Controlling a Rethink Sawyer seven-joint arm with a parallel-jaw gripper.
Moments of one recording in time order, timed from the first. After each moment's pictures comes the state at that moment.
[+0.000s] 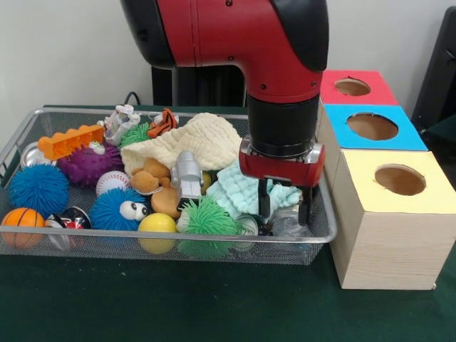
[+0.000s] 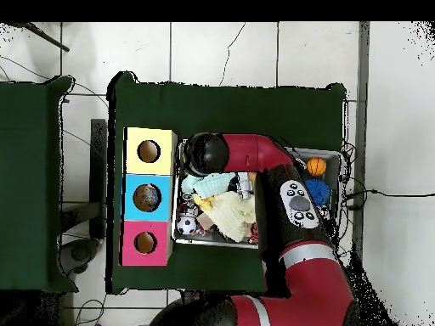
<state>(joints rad) -0.33 -0.45 0.27 1.38 -0.26 0.62 2.13</state>
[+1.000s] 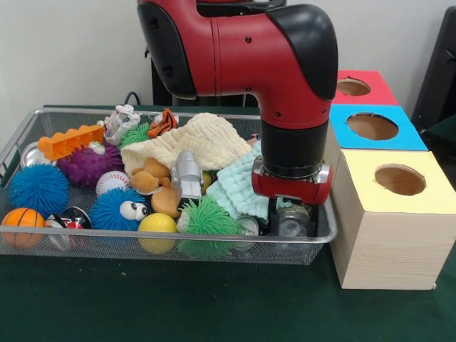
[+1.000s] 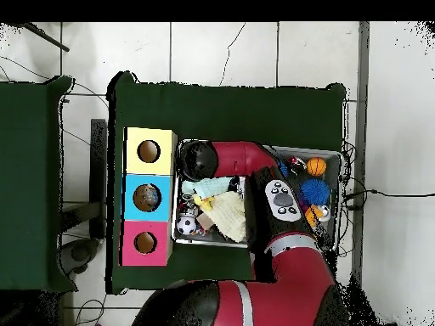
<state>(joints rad) -0.29 -0.38 0.24 1.37 -0.27 0.54 2.13</state>
